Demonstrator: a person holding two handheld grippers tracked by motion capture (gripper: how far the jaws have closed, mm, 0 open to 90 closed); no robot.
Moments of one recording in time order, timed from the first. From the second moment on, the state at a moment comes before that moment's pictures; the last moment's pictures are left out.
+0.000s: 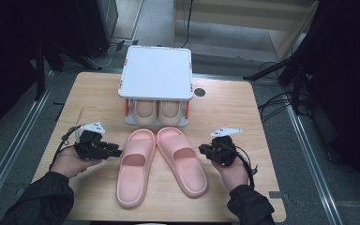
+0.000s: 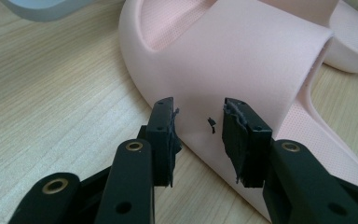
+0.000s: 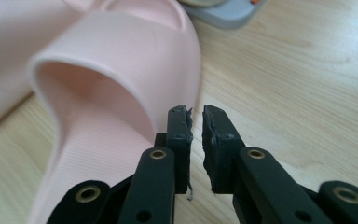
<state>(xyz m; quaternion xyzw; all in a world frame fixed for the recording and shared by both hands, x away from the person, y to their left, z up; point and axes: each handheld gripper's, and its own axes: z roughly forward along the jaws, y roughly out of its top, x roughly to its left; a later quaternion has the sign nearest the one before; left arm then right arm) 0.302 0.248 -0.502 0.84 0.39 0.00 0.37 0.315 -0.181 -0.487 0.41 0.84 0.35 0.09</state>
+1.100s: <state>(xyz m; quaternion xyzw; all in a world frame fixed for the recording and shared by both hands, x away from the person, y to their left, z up) 0.303 0.244 -0.506 0.85 0.38 -0.01 0.36 0.312 -0.157 -0.507 0.41 0.85 0.33 0.07</state>
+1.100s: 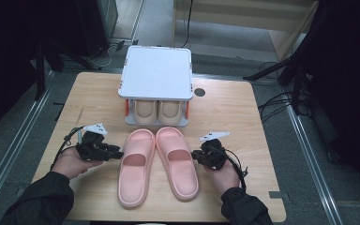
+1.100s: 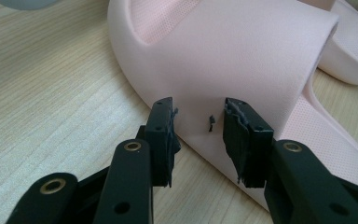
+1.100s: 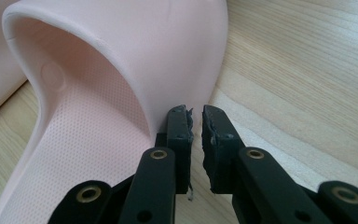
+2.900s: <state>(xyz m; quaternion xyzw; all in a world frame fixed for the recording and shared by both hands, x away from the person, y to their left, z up) 0.330 0.240 -0.460 0.83 0.38 0.03 0.41 0.259 -0.148 -0.468 0.35 0.82 0.45 0.06</state>
